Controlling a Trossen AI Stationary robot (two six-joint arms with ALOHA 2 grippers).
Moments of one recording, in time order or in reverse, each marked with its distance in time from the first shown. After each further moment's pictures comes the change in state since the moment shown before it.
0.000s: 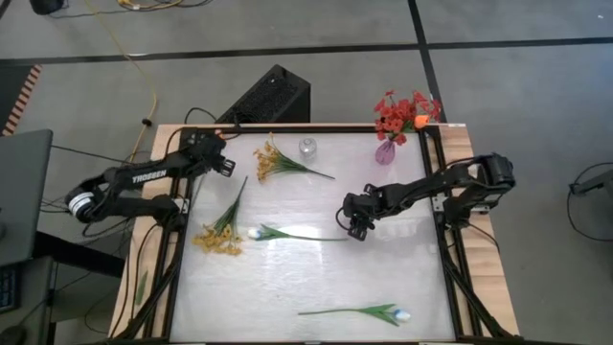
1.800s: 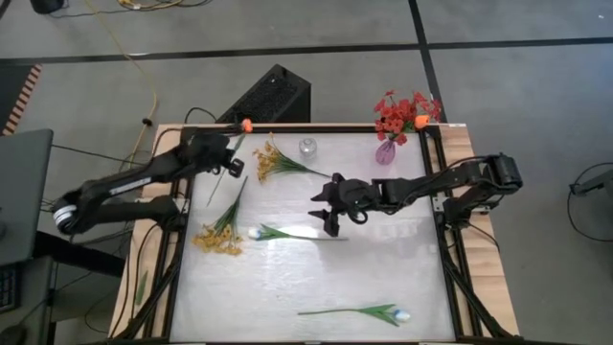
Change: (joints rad) left arm -0.190 -0.222 0.120 -0.068 0.207 -0.037; right arm 0.018 -0.106 0.163 0.495 -0.054 -0.161
